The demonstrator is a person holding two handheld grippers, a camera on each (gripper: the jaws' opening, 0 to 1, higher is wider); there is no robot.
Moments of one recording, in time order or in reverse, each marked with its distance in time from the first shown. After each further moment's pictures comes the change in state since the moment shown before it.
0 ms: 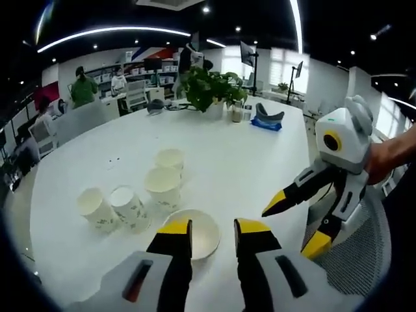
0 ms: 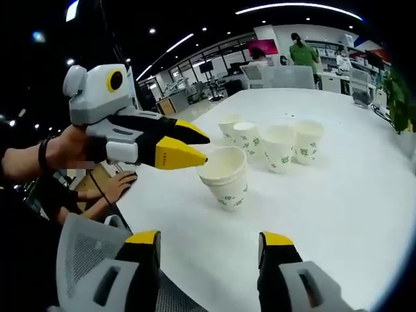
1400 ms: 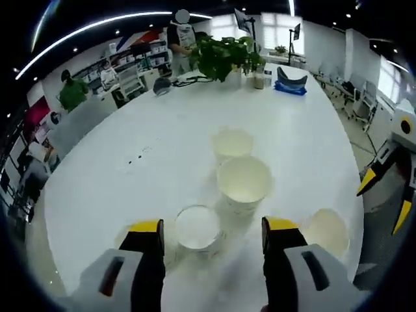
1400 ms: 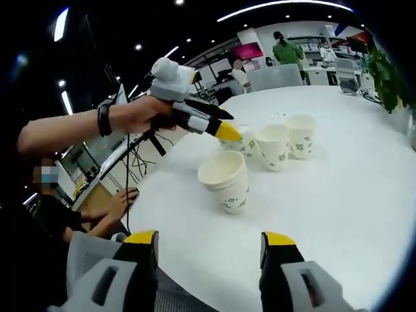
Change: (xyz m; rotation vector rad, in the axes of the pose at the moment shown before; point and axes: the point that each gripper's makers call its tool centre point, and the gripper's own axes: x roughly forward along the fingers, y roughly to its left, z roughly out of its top) left arm 0.082 0.128 0.010 0.207 0.240 -0.018; right arm -0.003 0.008 0.000 0.118 -0.067 -0.007
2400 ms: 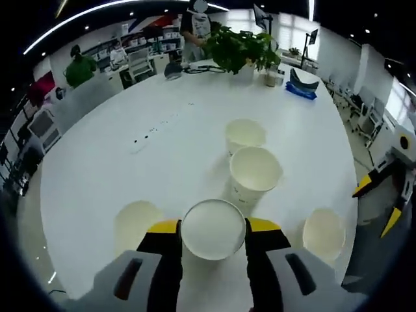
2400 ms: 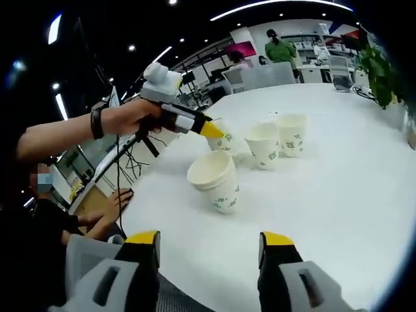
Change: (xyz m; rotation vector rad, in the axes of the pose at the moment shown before) left arm -0.036 0.004 -0.016 -0.164 -0.009 0.023; right arm -0.004 -0.013 0.005 0.012 -0.010 -0.028
